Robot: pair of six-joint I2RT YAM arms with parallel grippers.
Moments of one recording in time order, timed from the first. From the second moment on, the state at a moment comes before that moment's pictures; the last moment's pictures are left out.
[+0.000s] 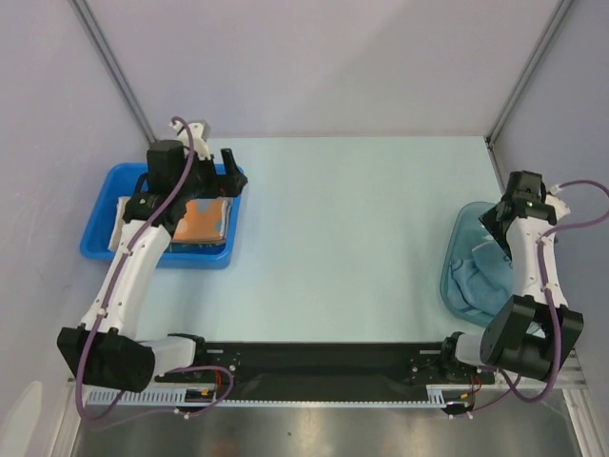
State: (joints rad) left arm -0.13 1.22 1.27 -0.52 0.20 -0.17; right arm -0.30 1.31 1.14 -0.84 0.39 0.68
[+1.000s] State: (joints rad) left arm -0.22 1.31 1.35 -0.43 0.59 -0.25; right arm 0.06 1.26 1.86 -0.57 -0.28 0.45
